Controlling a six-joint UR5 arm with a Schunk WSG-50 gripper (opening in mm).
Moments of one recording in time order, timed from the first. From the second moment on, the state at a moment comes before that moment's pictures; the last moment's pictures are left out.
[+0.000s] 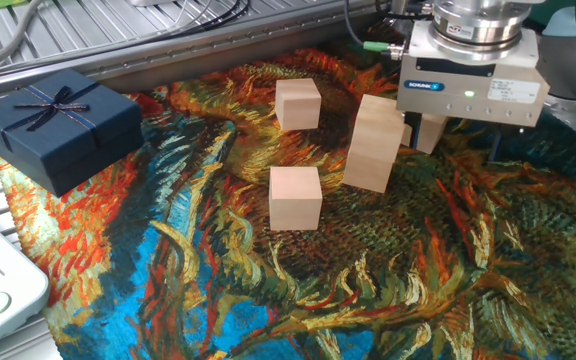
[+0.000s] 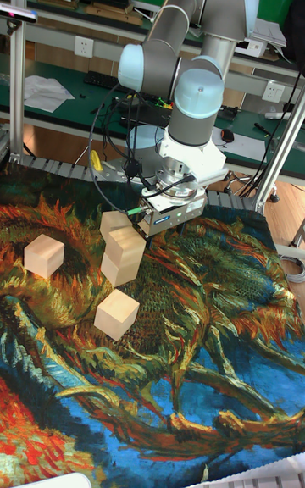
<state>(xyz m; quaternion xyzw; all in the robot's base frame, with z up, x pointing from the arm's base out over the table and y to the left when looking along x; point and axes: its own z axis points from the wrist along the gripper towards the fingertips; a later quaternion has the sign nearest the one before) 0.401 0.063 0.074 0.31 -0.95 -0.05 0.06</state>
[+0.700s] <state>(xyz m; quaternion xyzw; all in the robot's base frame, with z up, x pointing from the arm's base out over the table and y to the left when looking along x) 0.407 0.062 0.075 0.31 -0.95 -0.03 0.05</state>
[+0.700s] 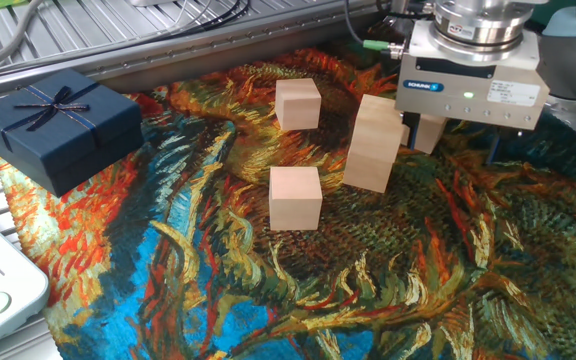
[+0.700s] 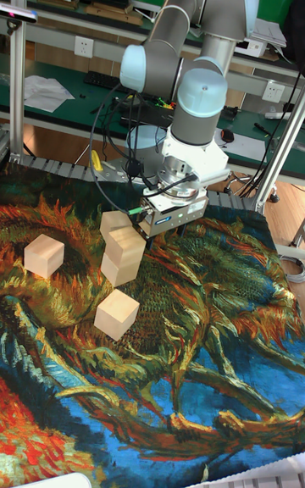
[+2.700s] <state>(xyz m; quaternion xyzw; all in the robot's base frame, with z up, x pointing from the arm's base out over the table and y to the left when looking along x) 0.422 0.060 0.069 0.28 -0.96 0.01 0.02</state>
